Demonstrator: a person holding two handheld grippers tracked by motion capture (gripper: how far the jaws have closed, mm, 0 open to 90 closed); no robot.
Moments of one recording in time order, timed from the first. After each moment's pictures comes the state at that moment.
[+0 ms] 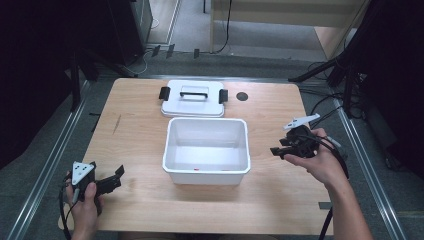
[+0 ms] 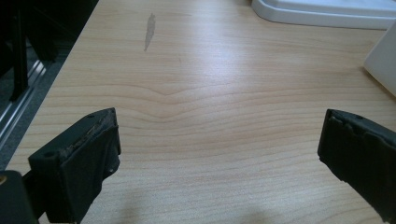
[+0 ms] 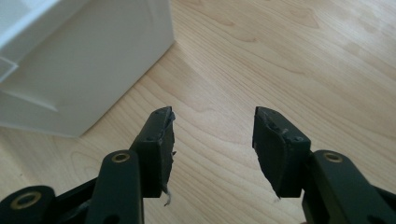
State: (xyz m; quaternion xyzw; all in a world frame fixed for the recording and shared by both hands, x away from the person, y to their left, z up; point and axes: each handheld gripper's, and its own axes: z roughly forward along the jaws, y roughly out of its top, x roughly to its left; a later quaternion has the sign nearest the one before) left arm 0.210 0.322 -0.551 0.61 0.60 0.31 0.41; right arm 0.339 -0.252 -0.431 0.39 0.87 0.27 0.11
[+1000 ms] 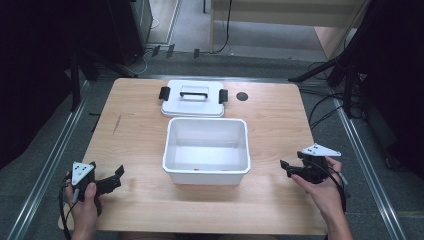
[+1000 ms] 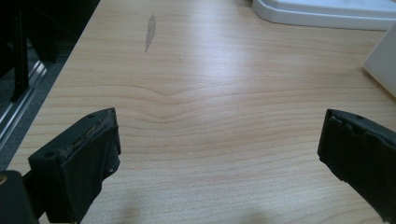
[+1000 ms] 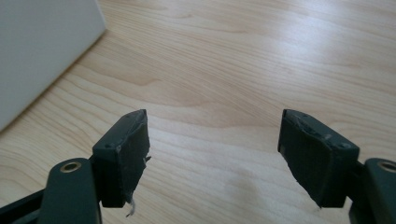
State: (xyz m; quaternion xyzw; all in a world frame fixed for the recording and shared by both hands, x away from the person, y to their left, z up) left arm 0.210 0.322 -0.551 0.61 0.60 0.31 0.41; right arm 0.295 -0.300 -0.506 0.47 0.78 0.36 0.21
